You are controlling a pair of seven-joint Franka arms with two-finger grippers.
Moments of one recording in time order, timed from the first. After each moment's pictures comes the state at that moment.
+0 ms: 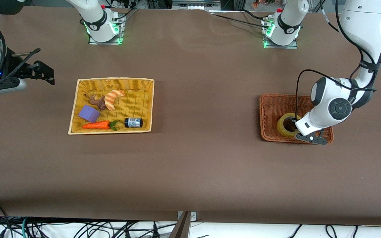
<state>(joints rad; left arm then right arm) 0.06 0.47 -0.08 -1.98 0.18 2.32 0.10 0.20 0.03 -0.11 -1.61 -0.03 1.61 -0.12</state>
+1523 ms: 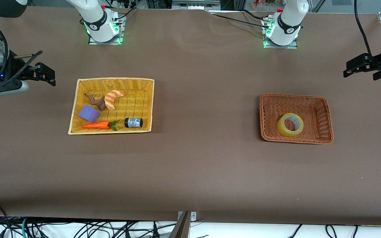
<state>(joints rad) -0.02 0.04 0.02 -1.53 -0.03 1.42 0.09 0.19 0.05 -0.10 -1.60 -0.03 1.61 -0.12</state>
